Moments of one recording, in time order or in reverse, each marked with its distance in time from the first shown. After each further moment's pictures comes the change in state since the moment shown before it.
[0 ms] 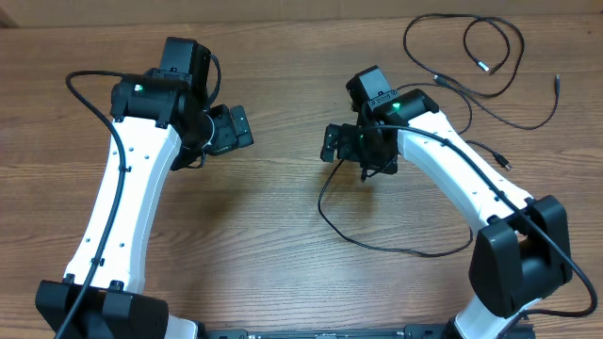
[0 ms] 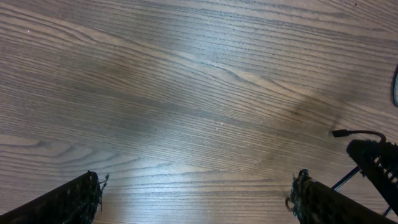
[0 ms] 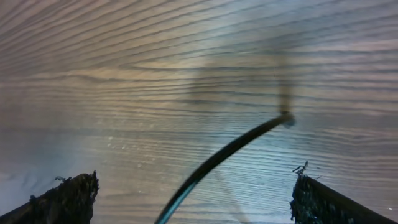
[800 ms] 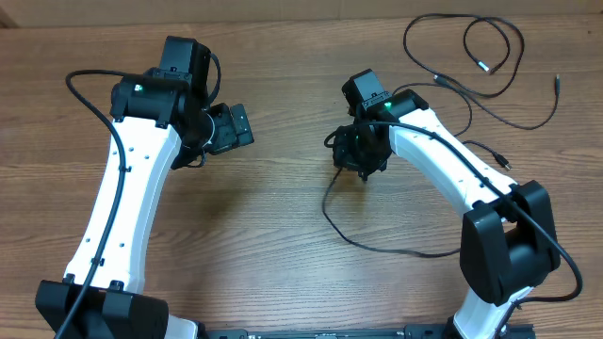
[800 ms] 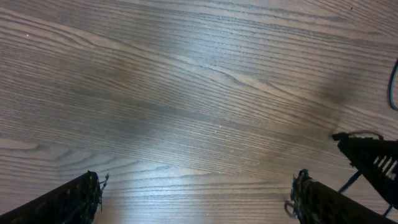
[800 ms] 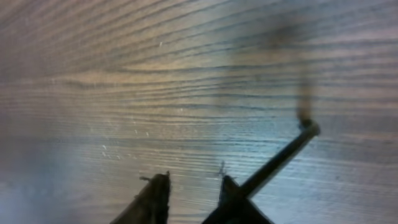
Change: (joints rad) left arm 0.000 0.000 0.000 0.012 0.000 0.000; right arm 0.000 0.067 0.000 0.029 -0.037 0.035
